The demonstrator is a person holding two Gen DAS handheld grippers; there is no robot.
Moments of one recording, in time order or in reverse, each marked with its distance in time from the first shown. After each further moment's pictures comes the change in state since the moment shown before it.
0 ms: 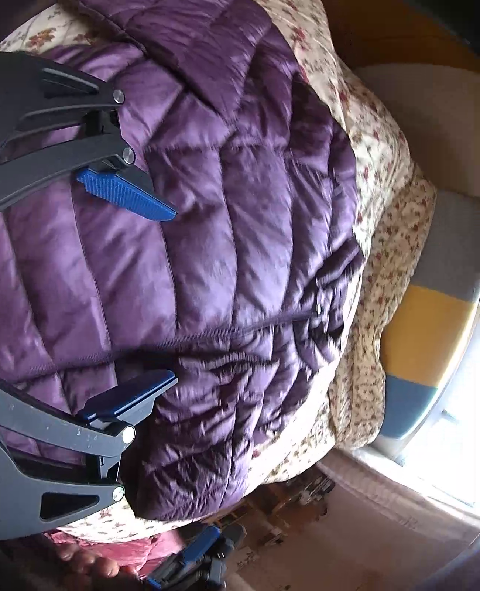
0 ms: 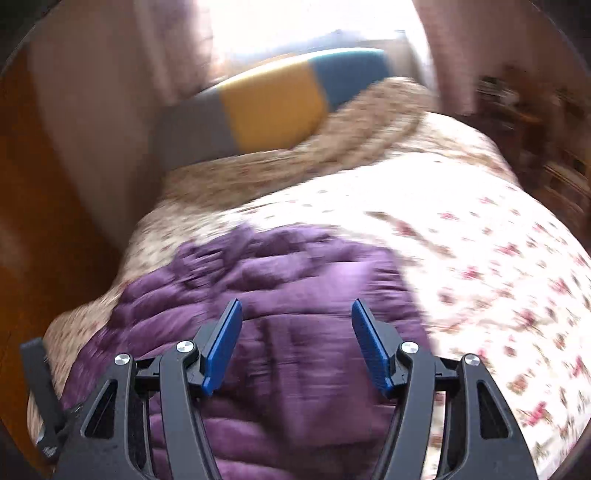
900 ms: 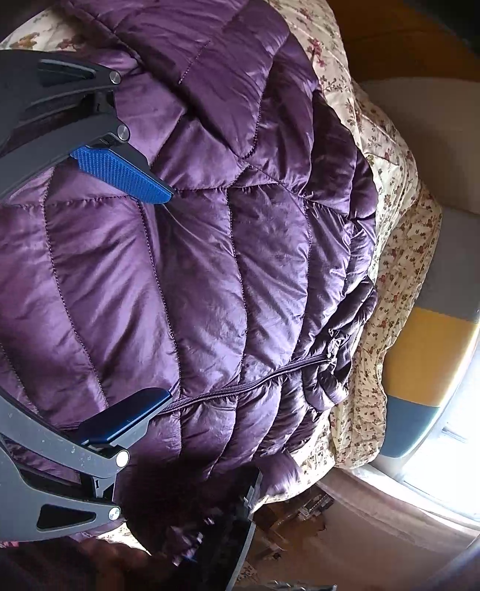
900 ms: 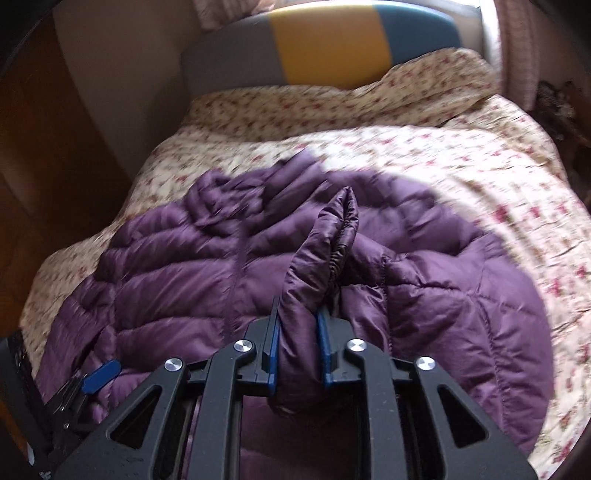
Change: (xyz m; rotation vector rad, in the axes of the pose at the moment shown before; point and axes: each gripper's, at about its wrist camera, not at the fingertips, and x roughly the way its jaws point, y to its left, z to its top) left arm 0.017 0.042 -0.011 -0.022 -0.007 0.072; right arm 0.108 0.092 -0.020 -0.221 0.233 0.111
